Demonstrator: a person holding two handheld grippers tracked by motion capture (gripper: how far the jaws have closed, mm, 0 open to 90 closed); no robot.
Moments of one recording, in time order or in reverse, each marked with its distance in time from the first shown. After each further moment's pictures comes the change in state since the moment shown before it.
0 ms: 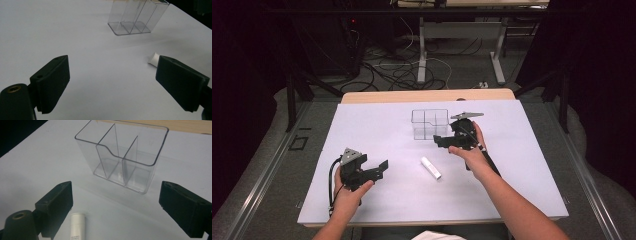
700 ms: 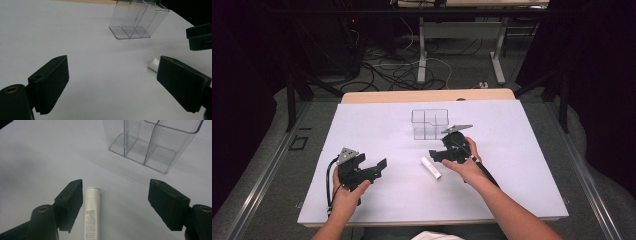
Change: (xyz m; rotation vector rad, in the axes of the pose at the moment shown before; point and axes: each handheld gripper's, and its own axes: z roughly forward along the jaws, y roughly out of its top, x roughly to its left) left arm 0.003 0.002 -0.004 -0.021 0.004 -0.028; right arm 0.024 -0.029 0.006 0.100 0.033 -0.077
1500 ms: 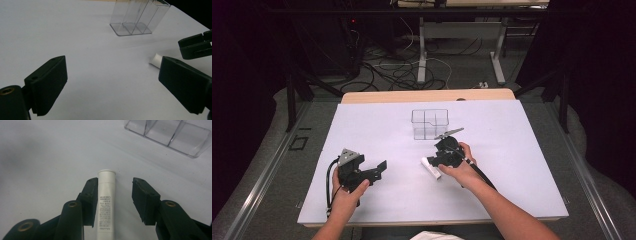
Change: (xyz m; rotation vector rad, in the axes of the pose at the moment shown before) left arm 0.000 -0.002 -0.002 0.020 0.008 0.029; right arm 0.012 -0.007 0.014 0.142 0.056 -0.014
